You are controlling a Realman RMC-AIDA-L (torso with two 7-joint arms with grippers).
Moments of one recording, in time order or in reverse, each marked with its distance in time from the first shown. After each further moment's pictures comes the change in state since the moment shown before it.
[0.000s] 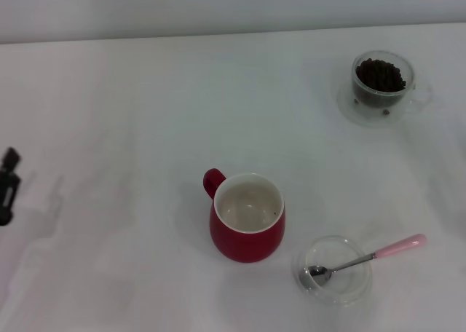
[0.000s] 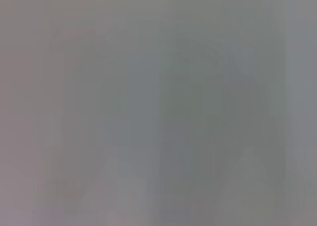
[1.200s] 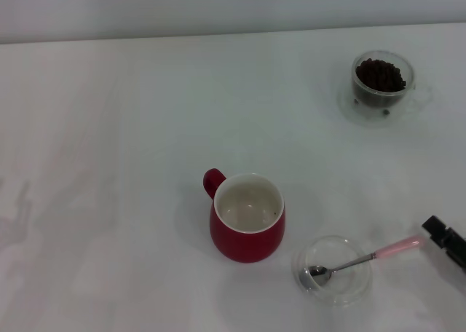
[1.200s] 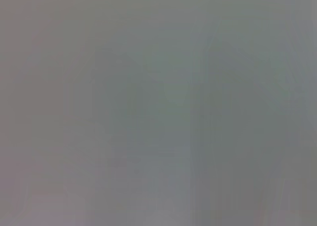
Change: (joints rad) left arm 0.050 0.002 0.006 0.041 -0.098 -0.096 0.001; right arm -0.005 0.011 -0.195 0.168 -0.127 0.002 0.145
